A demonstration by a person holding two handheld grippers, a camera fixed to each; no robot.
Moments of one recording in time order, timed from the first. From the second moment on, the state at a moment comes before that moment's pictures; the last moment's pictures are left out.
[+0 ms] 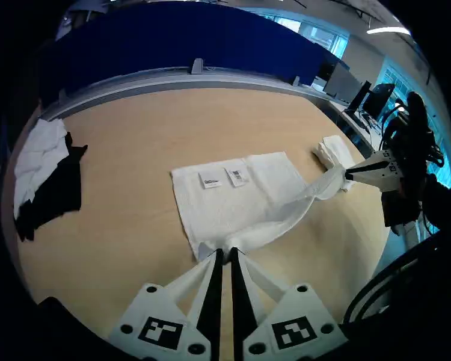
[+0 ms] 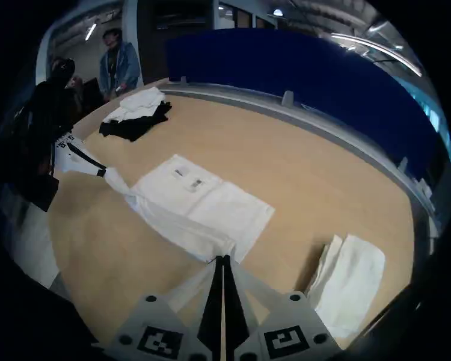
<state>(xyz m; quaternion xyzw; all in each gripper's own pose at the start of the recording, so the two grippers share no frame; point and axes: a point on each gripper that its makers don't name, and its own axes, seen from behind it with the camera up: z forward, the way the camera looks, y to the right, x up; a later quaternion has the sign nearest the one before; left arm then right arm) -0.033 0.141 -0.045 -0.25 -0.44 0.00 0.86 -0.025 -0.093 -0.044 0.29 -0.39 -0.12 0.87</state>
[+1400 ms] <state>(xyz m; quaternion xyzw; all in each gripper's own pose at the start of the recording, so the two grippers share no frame) -0.099 0.145 0.062 -0.23 -0.46 0.00 0.86 -0.097 -0.089 0.028 0.22 -0.45 -0.10 0.86</state>
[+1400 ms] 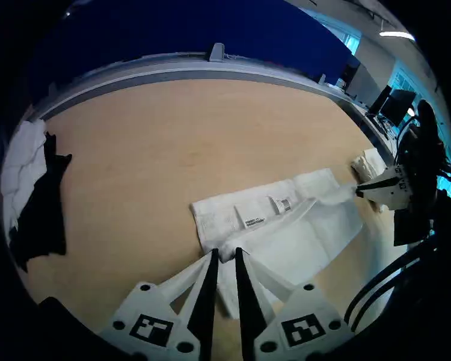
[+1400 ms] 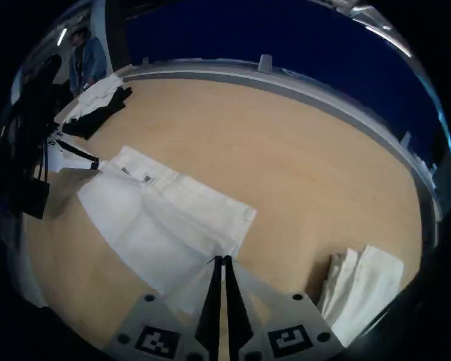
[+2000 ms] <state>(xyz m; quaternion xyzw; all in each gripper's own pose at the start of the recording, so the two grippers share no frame) -0.091 0.145 0.056 -0.24 -0.45 0.00 0.86 -0.089 -0.084 0.031 0.20 -0.44 -0.09 0.87</state>
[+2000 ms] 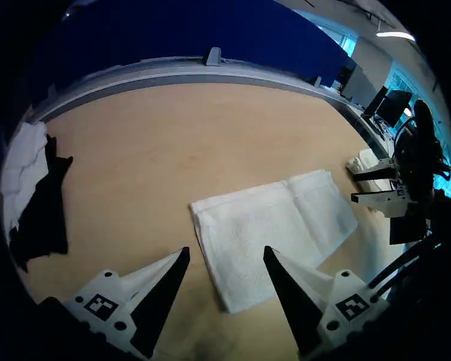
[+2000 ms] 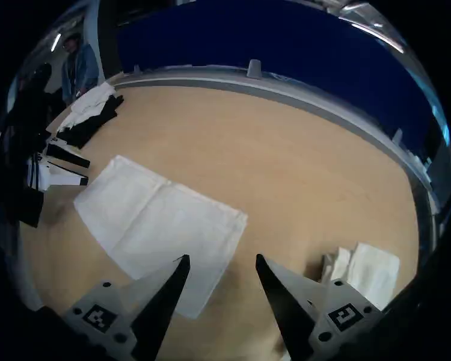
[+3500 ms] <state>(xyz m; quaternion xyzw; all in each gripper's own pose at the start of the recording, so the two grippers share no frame) -0.063 0.046 -0.118 -0.08 -0.44 -0.04 0.89 -0.096 -0.102 -0.026 0.31 -0.45 -0.17 0.82</state>
